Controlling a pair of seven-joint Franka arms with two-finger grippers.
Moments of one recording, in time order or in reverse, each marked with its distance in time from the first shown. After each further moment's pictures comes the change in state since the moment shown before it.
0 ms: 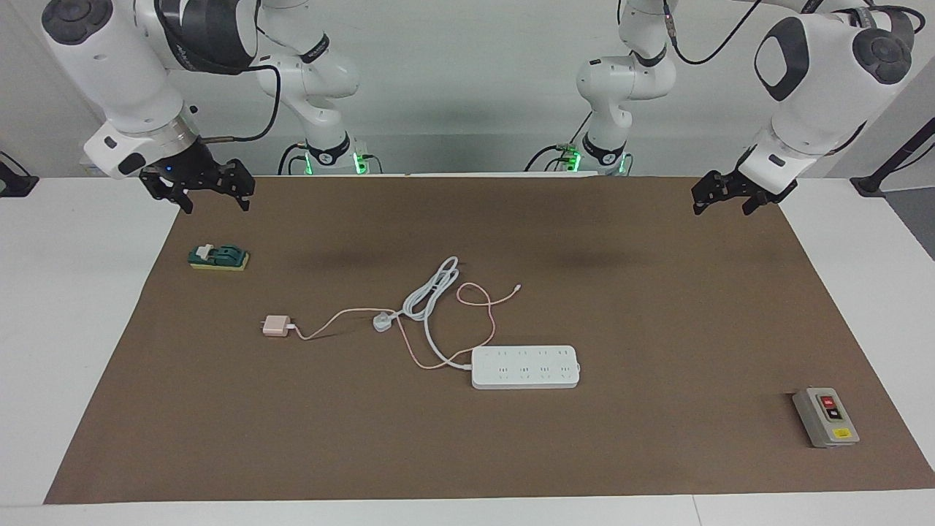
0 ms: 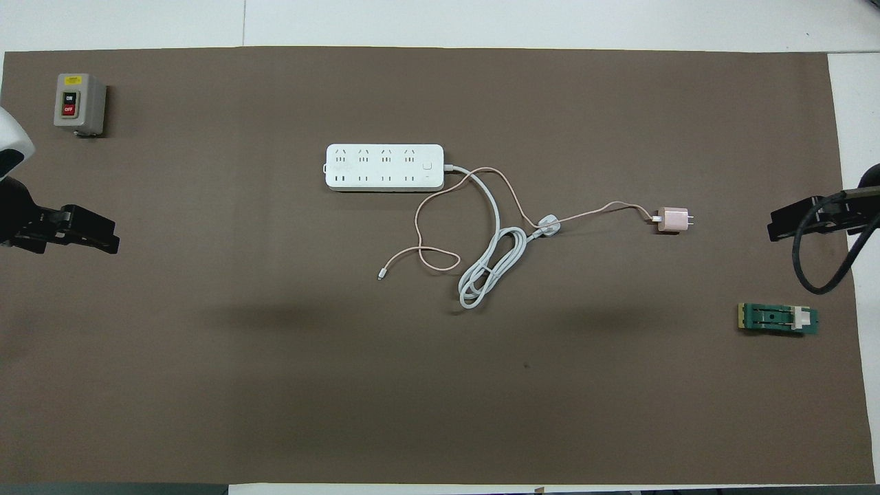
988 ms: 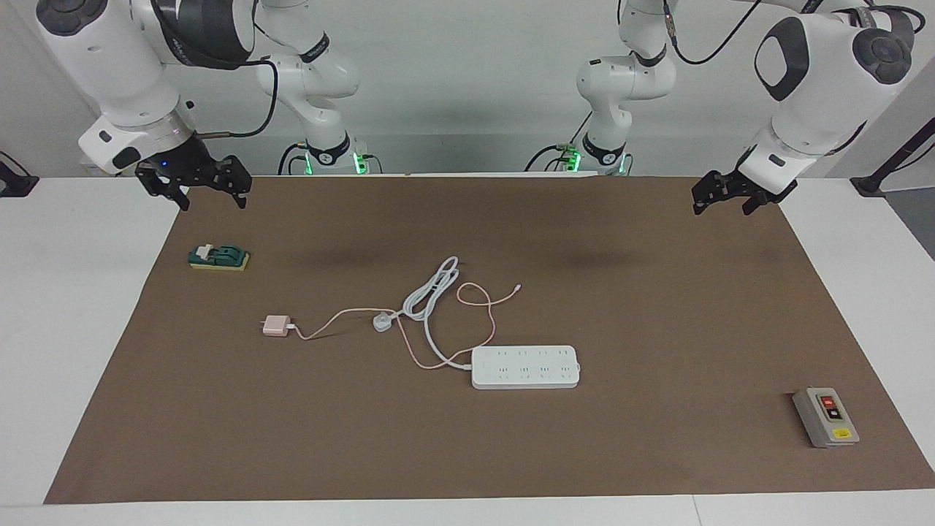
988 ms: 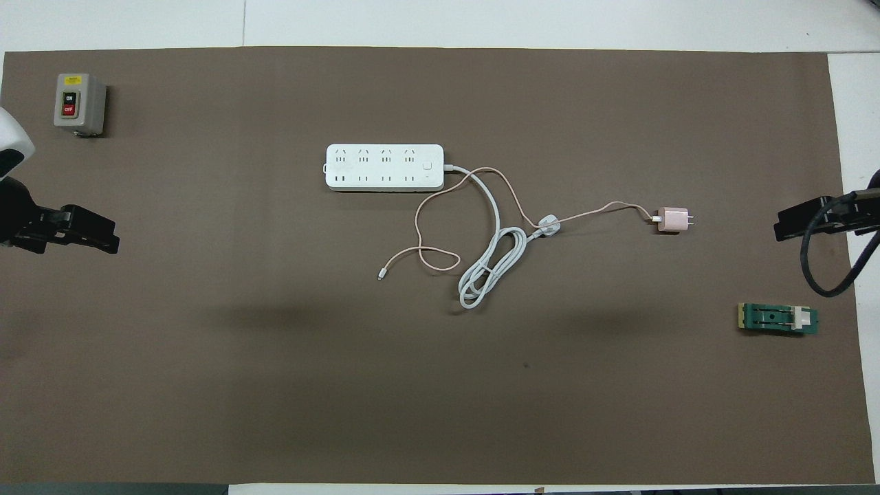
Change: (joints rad) left arm 0.000 0.000 0.000 0.000 0.000 0.000 0.000; right arm -0.006 -0.011 -0.001 0.000 0.000 0.001 0.000
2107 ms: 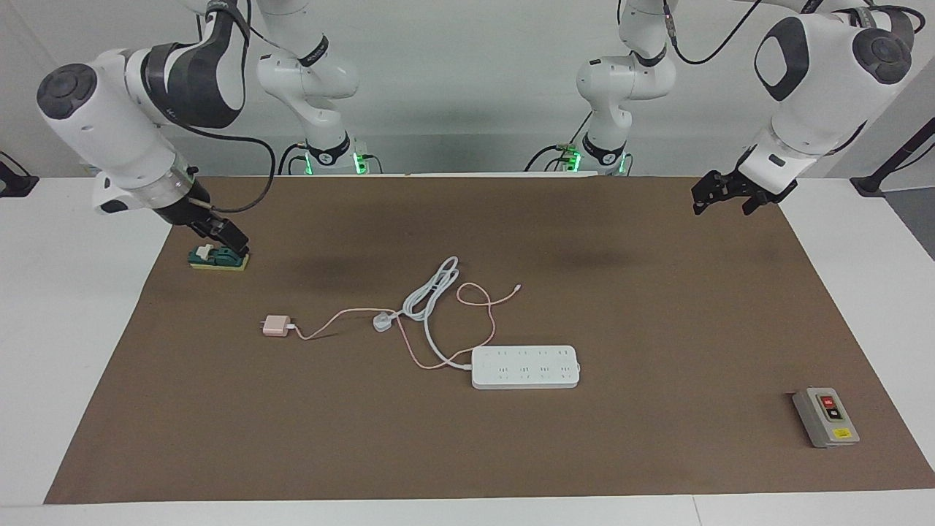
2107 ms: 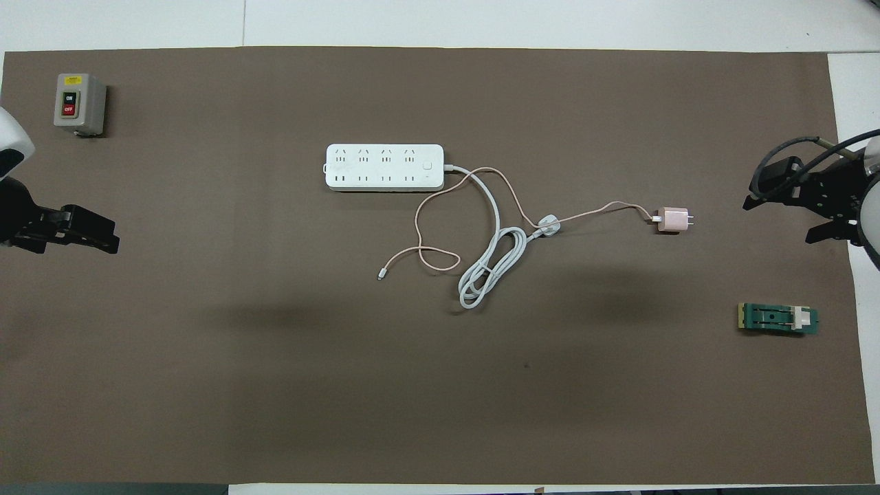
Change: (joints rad) left arm 0.000 0.000 0.000 0.000 0.000 0.000 0.000; right arm -0.079 0.140 -0.002 -0.059 0.171 0.159 0.612
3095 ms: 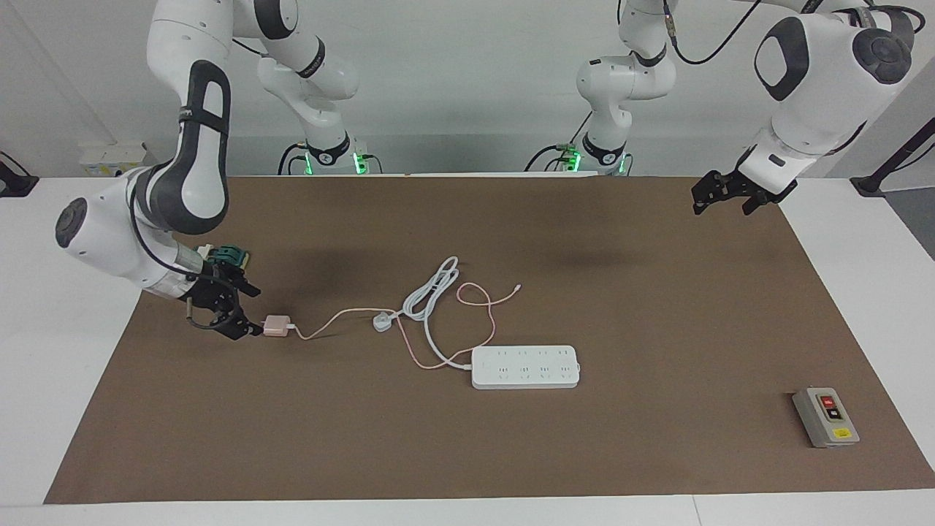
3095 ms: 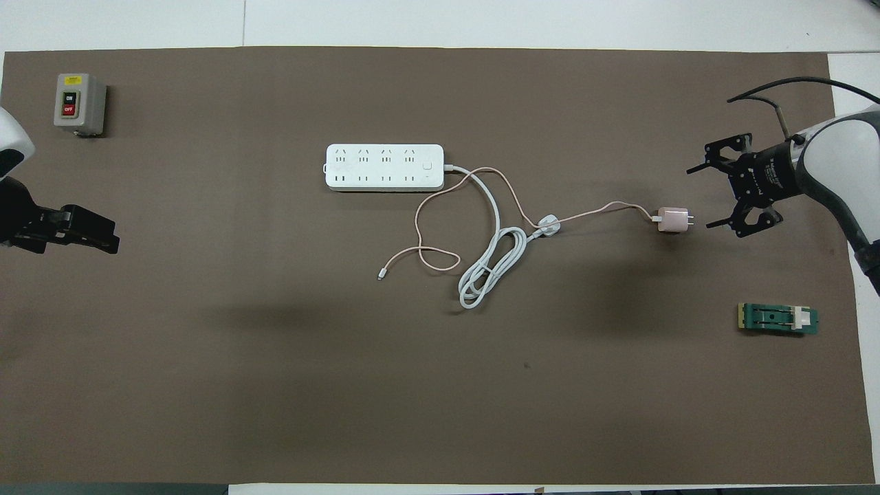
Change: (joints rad) left arm 0.000 0.000 0.000 0.000 0.000 0.000 0.000; right arm -0.086 0.295 0.001 -0.011 0.349 0.160 0.392
